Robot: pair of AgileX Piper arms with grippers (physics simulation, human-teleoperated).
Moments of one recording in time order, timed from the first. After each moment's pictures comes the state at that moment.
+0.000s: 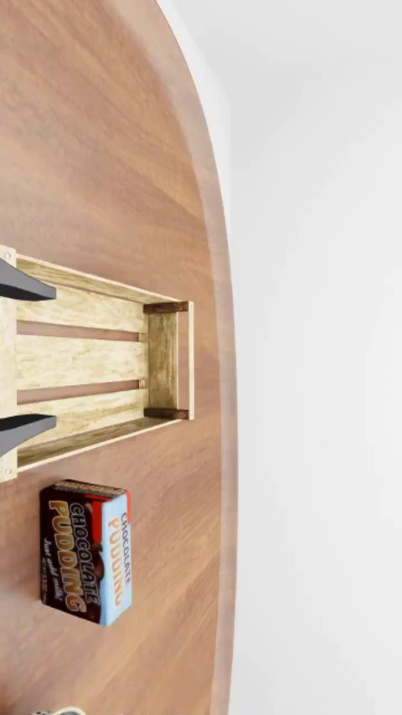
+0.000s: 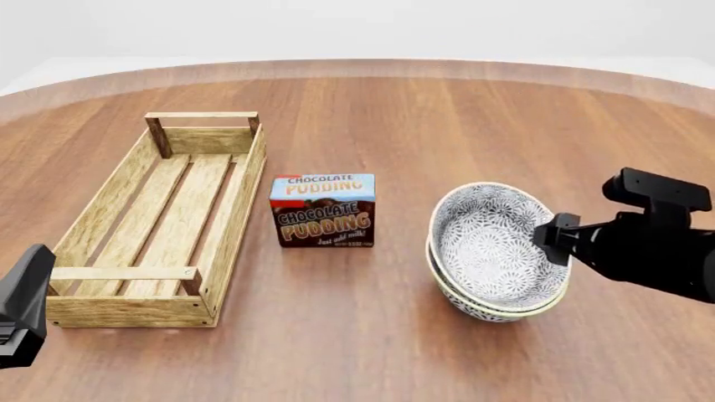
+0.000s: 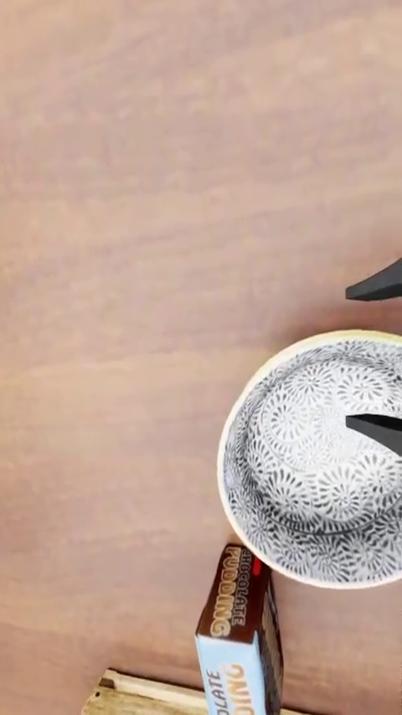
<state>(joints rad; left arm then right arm) 0.00 0.00 0.00 0.00 0.00 0.14 1.15 -0.42 0.09 0.31</state>
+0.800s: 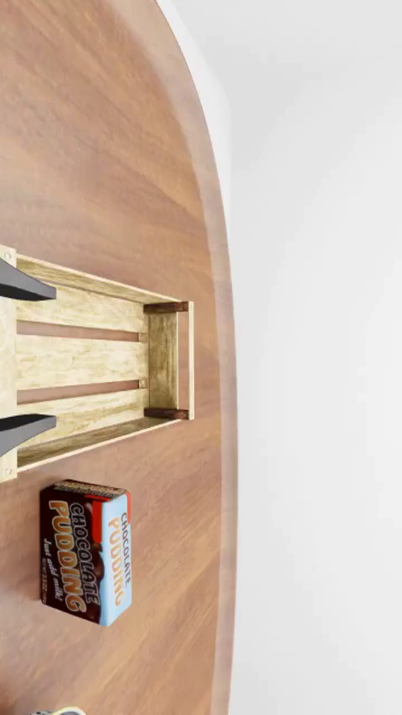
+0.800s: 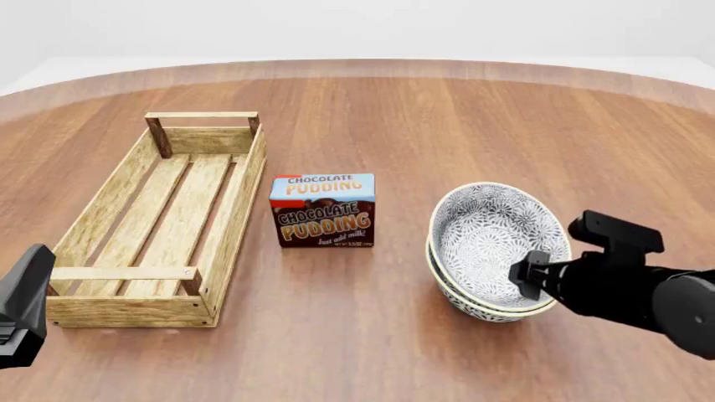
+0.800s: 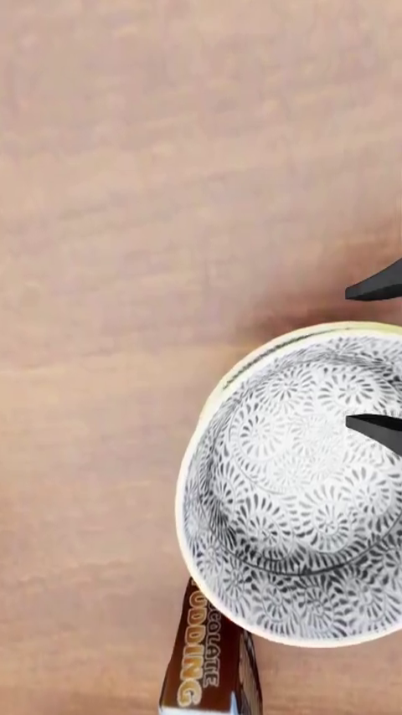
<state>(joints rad) 0.00 0.00 0.00 0.00 0.00 0.20 1.34 -0.33 -0.10 0.41</state>
